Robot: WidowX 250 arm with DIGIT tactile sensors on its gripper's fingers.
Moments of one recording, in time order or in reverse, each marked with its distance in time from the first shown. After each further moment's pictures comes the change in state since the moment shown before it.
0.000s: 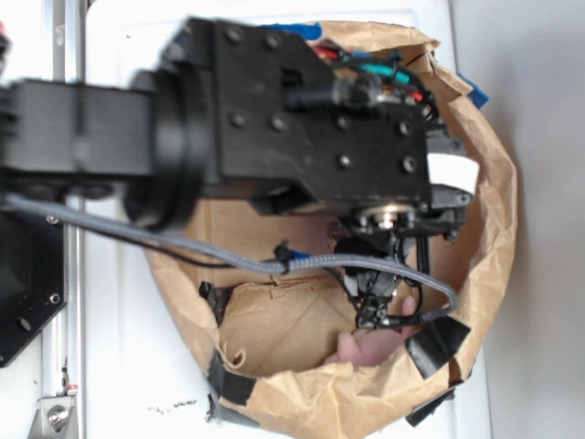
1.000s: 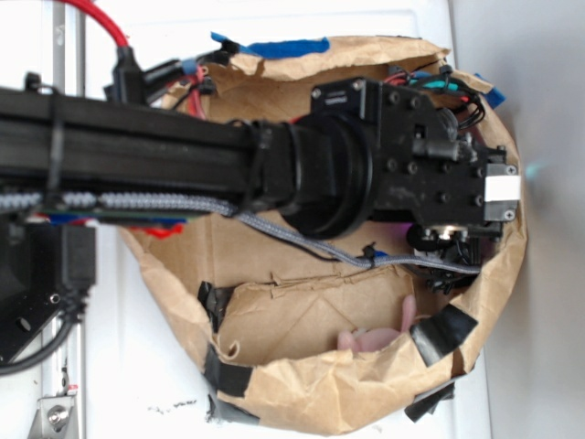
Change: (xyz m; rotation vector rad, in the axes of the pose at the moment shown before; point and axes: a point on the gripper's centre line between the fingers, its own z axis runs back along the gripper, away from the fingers) arm 0.038 0.027 -0.089 0.141 -0.059 0.060
